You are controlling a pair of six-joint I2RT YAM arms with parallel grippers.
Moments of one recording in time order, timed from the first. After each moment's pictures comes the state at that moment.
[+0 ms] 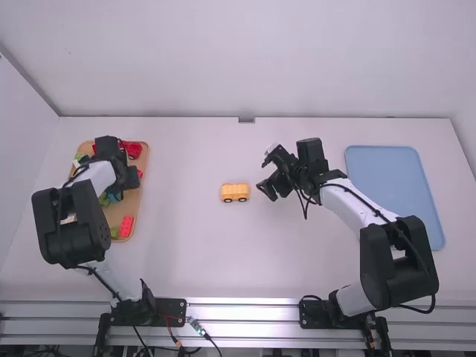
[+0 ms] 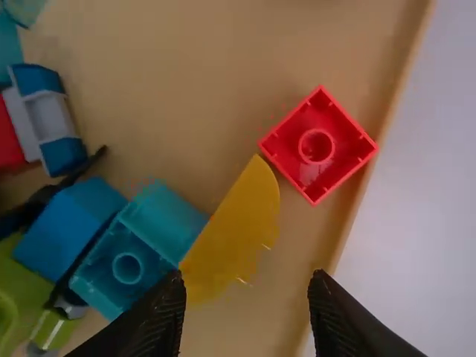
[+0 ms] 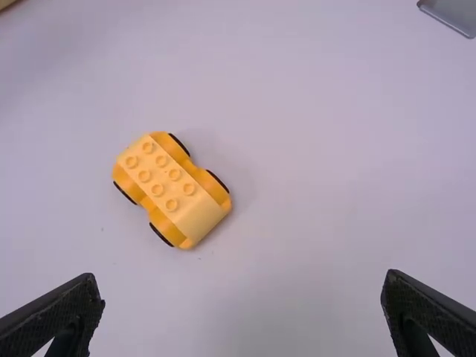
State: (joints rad) left arm 0.34 1.83 1.11 -0.44 -0.10 0.02; right arm 0.28 1.61 0.94 -0.22 -0.48 -0.42
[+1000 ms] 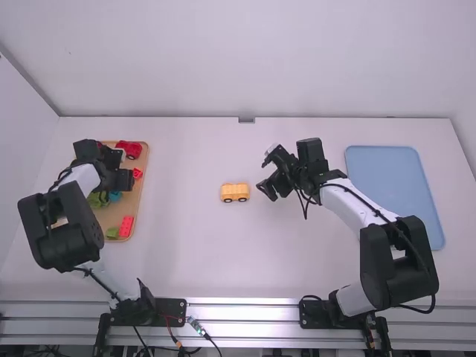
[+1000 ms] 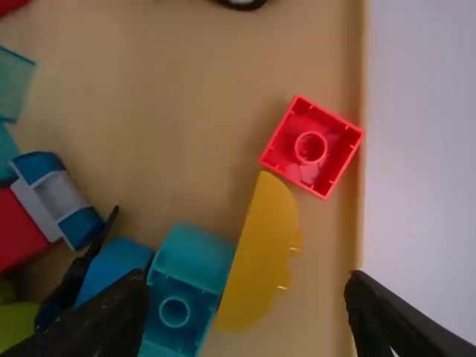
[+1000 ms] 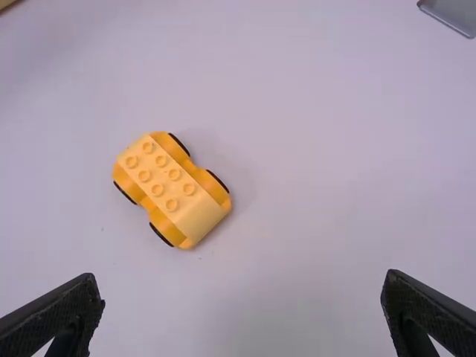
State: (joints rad) left arm 0.47 1.83 1.12 -0.41 0.14 0.40; right arm 0.28 1.61 0.94 -0.22 -0.48 -0.42
